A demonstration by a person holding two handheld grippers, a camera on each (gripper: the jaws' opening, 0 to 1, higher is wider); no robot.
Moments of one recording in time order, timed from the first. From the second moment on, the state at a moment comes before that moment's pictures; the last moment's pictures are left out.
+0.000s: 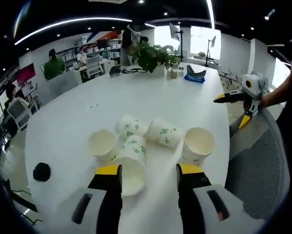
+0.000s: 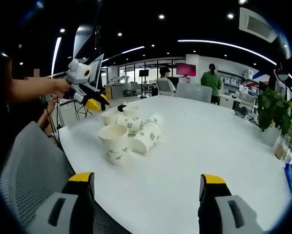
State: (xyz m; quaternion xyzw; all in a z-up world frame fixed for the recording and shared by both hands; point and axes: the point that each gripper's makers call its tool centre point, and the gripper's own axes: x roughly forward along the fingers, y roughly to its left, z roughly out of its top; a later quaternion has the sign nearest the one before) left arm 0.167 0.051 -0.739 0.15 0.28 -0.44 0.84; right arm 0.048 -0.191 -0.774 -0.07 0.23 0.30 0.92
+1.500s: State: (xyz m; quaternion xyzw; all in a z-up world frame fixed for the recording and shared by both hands) left arm 0.174 0.047 -0.782 0.14 0.32 -0.44 0.82; right arm 0.048 -0.191 -0.775 -0.07 0.23 0.30 0.92
